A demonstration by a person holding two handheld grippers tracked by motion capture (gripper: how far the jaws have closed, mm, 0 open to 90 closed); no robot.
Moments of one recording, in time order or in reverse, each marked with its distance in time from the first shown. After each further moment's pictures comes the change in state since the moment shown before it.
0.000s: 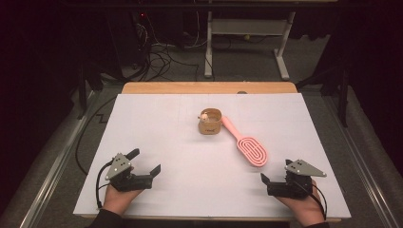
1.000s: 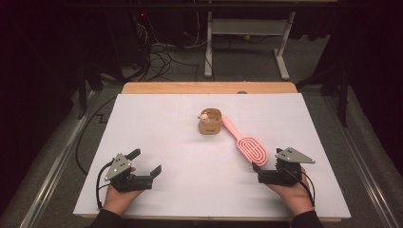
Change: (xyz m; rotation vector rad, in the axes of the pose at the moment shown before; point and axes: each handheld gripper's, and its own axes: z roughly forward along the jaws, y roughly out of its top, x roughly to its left) left arm -0.001 -0.001 0.000 -0.018 -0.021 -0.004; right arm 0.005 0.028 0.026 -0.040 0.022 -0.004
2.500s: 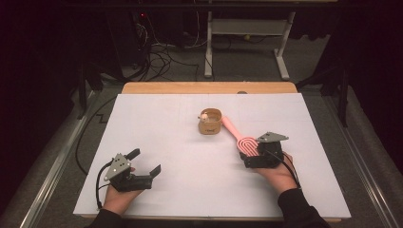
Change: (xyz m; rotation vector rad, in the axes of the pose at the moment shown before) left arm 0.002 -0.001 0.000 -0.006 0.000 -0.002; right arm 0.001 0.029 0.061 0.178 0.047 -0.051
